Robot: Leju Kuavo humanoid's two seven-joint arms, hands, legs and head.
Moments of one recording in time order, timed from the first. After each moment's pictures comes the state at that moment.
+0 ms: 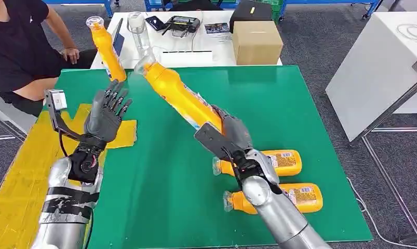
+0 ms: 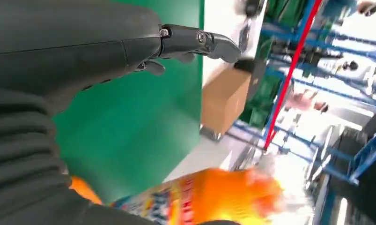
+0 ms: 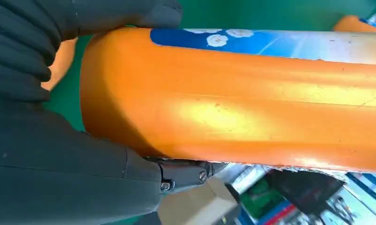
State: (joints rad) left arm -0.39 -0.14 0.03 -1.38 0.45 -0.24 0.09; right arm -0.37 0.03 0.55 -1.42 0.57 -0.09 0.26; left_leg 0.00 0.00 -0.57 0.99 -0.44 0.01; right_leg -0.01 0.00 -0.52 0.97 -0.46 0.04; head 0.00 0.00
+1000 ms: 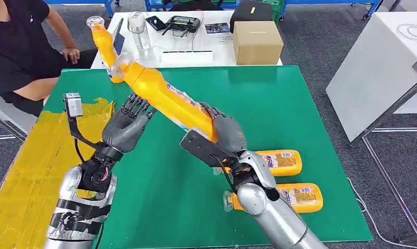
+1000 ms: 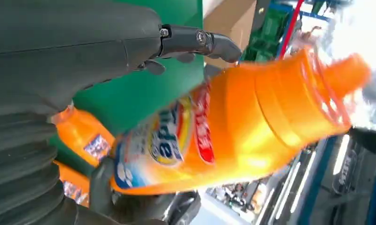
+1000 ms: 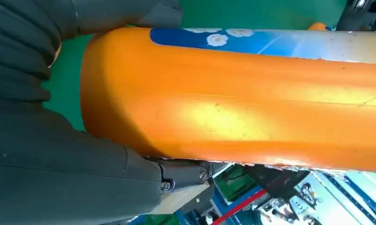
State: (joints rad) left arm -0.32 -0.15 -0.14 -1.54 0.59 -0.24 0.17; right arm -0.37 0.02 0.63 -1.54 0.63 -0.07 0.32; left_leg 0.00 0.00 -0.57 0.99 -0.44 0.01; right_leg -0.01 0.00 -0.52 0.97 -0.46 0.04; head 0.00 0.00
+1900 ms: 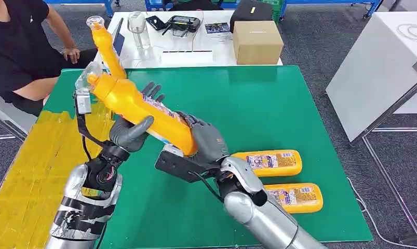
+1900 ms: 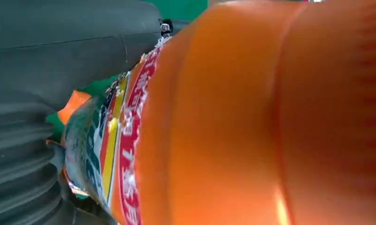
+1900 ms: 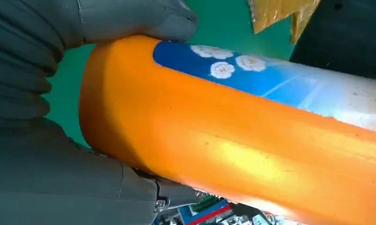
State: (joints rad) left arm -0.34 -0.15 -0.21 -1.53 0.62 -0.22 0.18; right arm -0.42 0.02 0.81 -1.53 0.64 0.02 0.33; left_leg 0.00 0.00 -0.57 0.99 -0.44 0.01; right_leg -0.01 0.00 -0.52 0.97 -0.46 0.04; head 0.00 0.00
